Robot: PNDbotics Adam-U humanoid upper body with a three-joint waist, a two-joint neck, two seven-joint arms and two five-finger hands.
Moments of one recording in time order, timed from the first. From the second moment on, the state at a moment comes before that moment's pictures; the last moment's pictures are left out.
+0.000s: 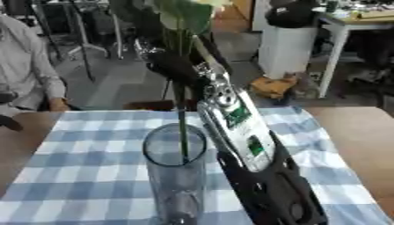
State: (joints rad) left arm -0.36 0.04 0.02 -1.98 -0.11 -0.23 -0.02; right arm -0.94 -0.12 0.21 -1.60 -0.16 0.35 -0.12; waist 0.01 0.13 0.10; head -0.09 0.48
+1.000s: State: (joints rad) left arm -0.35 0.04 0.02 -1.98 -0.11 -0.23 -0.02; right arm -0.91 -0.17 0.22 -1.60 -0.06 0.32 -0.03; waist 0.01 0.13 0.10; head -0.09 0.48
